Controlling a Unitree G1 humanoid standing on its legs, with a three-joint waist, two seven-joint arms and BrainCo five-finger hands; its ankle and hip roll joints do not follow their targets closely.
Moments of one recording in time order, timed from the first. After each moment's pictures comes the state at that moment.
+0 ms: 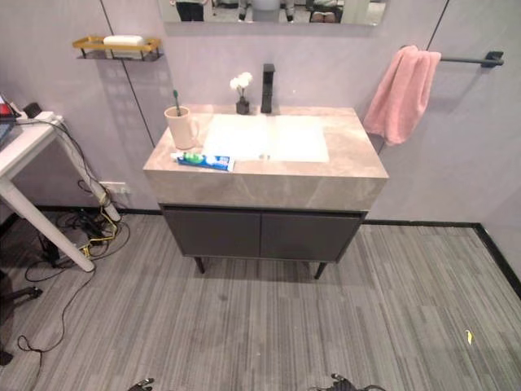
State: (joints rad) left arm 0.02 0.24 -0.22 1.32 -0.14 -0.12 0.02; right arm -0.03 -0.27 0.28 1.31 0.09 -0.10 0.00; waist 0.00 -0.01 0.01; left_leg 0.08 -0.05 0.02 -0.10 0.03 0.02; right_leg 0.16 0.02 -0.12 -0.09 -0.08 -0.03
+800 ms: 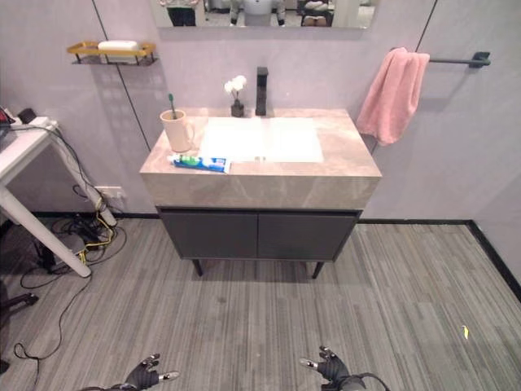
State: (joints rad) left arm 0.07 0.27 -0.23 1.12 -0.16 -0.18 0.01; right arm 0.01 -0.27 0.25 1.13 0.28 -0.15 0.06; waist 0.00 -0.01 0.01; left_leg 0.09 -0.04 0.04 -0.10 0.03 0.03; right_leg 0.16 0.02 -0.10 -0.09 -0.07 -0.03
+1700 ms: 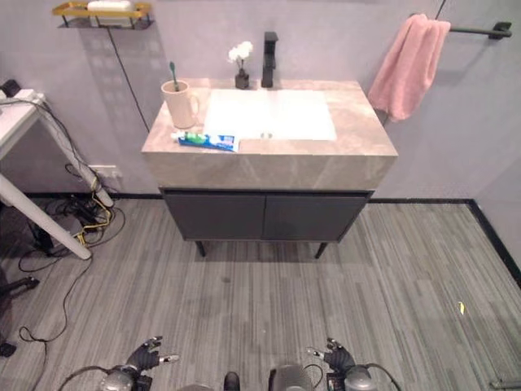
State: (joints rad) left arm 0.00 0.30 -0.27 1.08 -0.18 -0.18 -0.01; right arm -0.07 -0.28 0.23 1.19 0.32 -0.14 0.05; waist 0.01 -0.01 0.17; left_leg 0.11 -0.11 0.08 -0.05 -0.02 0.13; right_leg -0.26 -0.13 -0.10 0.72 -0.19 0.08
